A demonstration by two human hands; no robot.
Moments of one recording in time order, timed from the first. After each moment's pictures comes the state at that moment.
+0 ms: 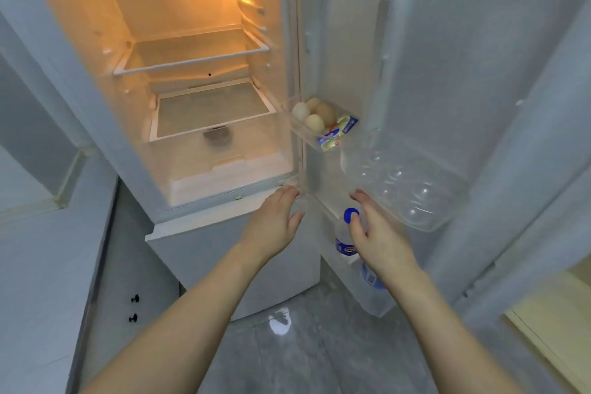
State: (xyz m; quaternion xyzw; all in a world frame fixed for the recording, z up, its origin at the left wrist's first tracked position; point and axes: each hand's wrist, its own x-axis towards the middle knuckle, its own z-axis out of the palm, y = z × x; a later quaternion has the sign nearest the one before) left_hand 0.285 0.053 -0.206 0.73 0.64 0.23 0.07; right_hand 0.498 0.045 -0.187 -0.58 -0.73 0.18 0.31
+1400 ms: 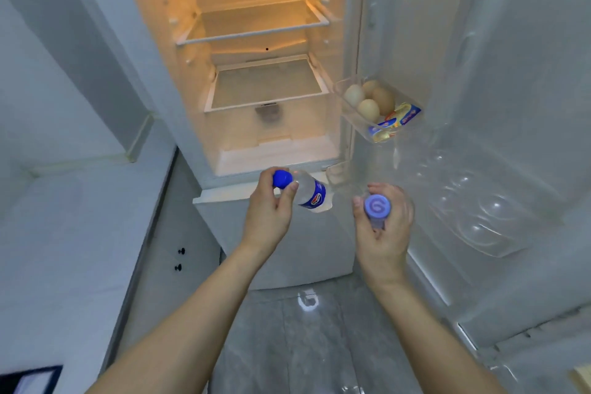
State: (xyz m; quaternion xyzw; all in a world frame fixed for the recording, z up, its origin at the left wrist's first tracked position) left_hand 0.267 0.020 -0.200 0.48 0.69 0.52 0.14; right_hand 0.441 0.051 -0.209 -0.38 -0.64 0.23 0.63
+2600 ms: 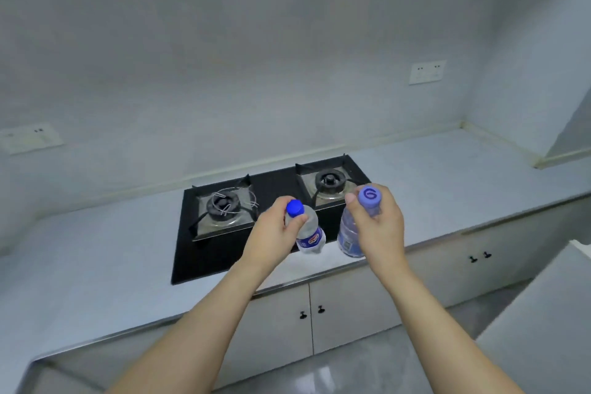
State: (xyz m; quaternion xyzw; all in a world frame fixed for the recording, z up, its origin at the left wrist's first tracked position) left_hand 0.335 -0.556 -0.175 -0.07 0.90 0.41 -0.16; right_hand 0.304 -0.372 -0.148 0.10 -0.72 0.67 0.13
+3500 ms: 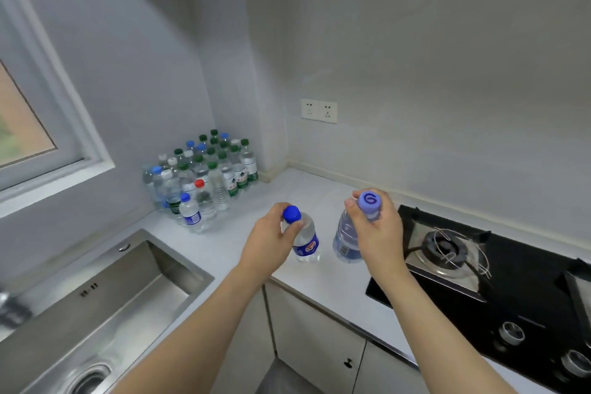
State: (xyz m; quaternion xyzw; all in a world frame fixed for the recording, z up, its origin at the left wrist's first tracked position) left_hand 0.577 -0.860 -0.150 -0.44 0.78 0.32 -0.32; right_hand 0.420 -0.765 -0.131 0.39 -0.61 0.67 -0.14
